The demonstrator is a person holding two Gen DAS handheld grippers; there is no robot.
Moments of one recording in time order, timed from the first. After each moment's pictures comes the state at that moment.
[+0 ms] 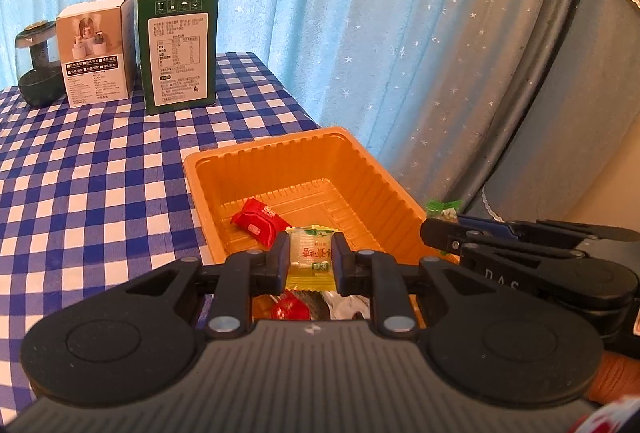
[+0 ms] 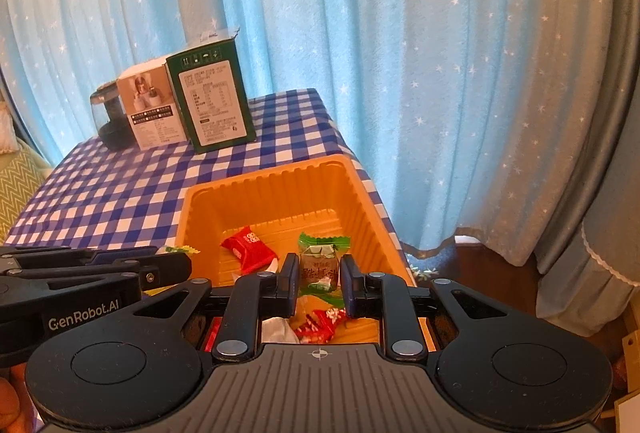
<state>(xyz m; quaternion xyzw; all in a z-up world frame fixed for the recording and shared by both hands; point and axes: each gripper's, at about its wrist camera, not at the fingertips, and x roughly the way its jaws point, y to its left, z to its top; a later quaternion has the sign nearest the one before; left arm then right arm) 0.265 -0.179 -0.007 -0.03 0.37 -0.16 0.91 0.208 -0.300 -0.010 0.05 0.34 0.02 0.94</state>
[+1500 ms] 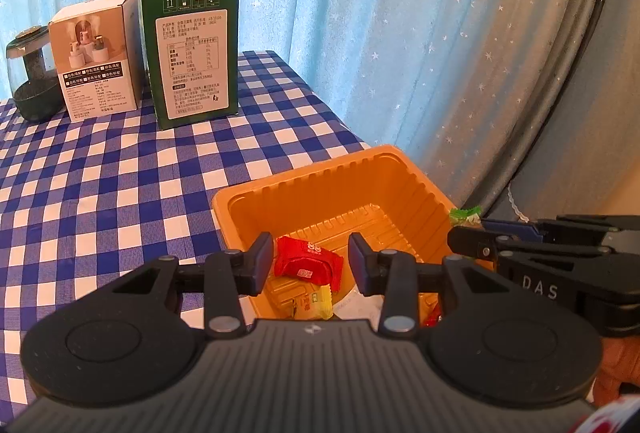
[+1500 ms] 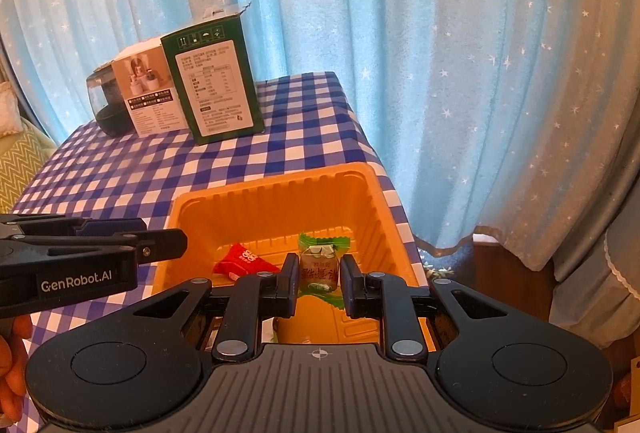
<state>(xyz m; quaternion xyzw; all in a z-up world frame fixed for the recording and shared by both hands) 0.334 -0.159 -0.025 -0.01 0.39 -0.15 0.91 0.278 -0.301 -0.024 0.04 0.37 0.04 0.93</state>
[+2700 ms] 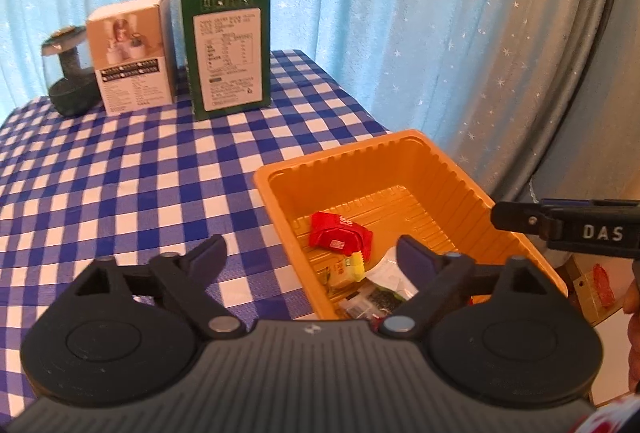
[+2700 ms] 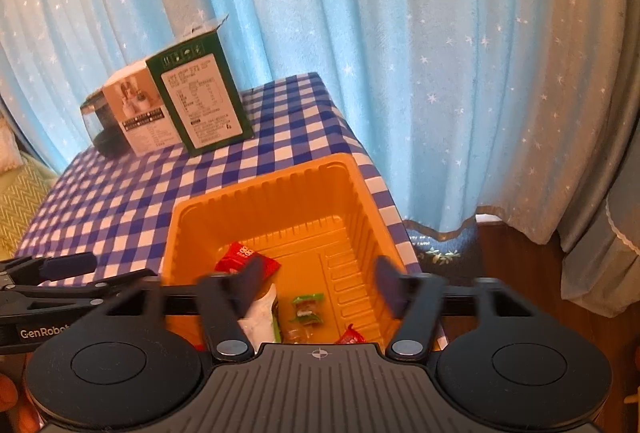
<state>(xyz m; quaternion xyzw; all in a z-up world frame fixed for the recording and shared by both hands) 0.296 -0.142 -0.020 0.01 0.38 -0.11 0.92 0.247 -0.321 -0.015 0.10 0.36 0.03 0.93</state>
